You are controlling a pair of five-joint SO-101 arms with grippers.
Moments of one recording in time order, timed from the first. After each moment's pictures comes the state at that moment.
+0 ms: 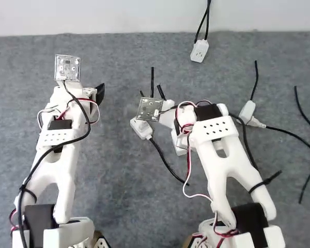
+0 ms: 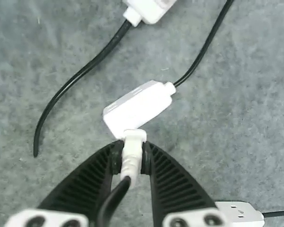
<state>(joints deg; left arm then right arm) -7.9 -8.6 40.0 14.7 1.5 -17.1 -10.0 24.1 67.4 61.8</state>
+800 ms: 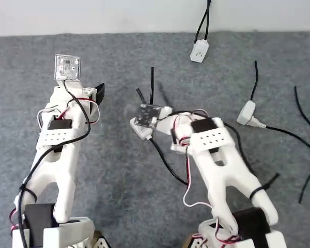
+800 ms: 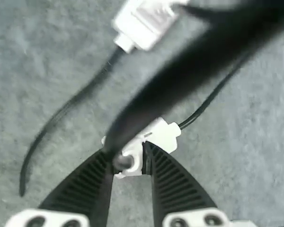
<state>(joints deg) -7.9 -8.2 39.9 14.5 1.5 -18.2 -11.2 35.9 52.1 58.3</state>
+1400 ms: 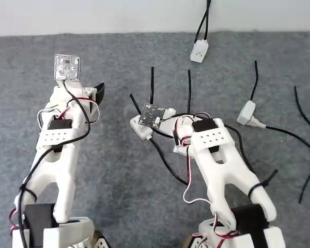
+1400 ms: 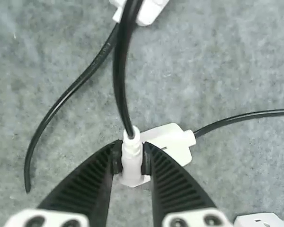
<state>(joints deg) -8.0 -8.2 39.7 14.4 1.6 -17.3 -10.1 37.0 52.1 55.7</state>
